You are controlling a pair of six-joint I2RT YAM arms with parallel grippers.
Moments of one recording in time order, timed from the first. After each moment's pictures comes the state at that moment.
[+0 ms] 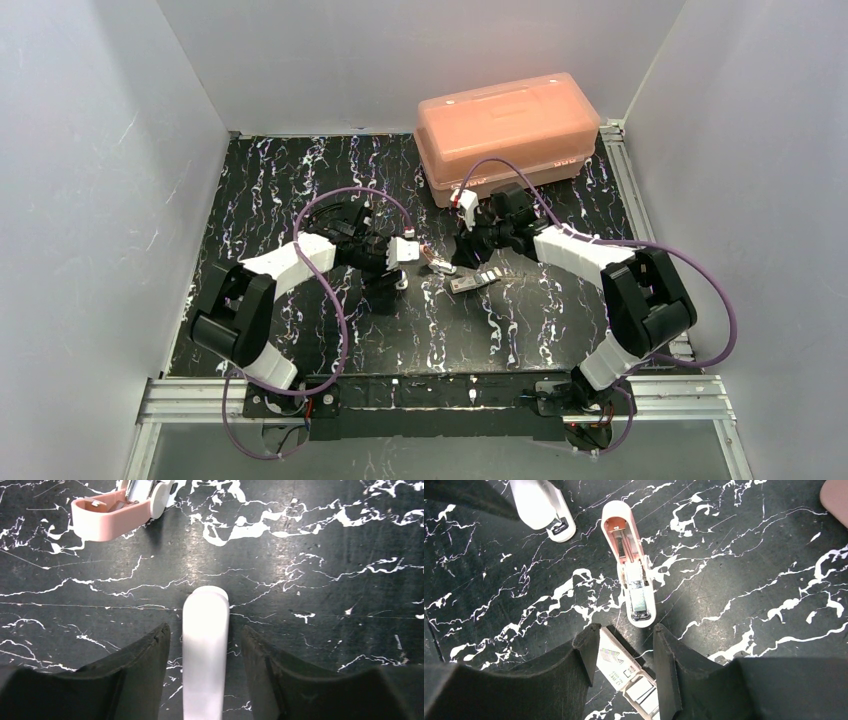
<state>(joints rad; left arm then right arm) -0.45 1.56 0.89 -0.44 0.64 0.98 0.53 1.60 0.95 -0.14 -0.61 -0.29</state>
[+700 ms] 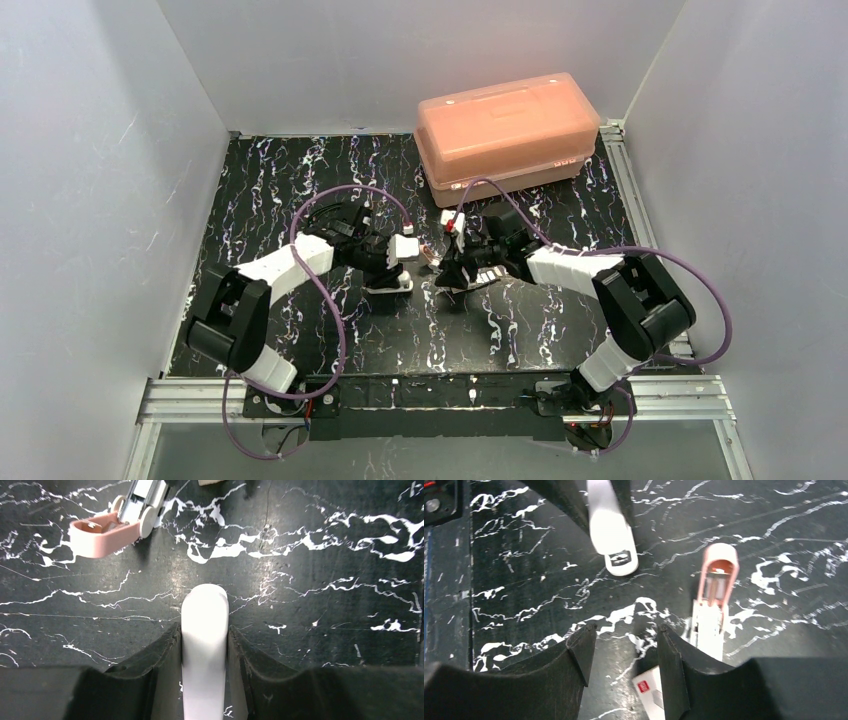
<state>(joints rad) -0.46 1.54 0.89 -0.45 0.69 0.91 0.60 1.60 0.80 0.14 -0.79 -0.28</state>
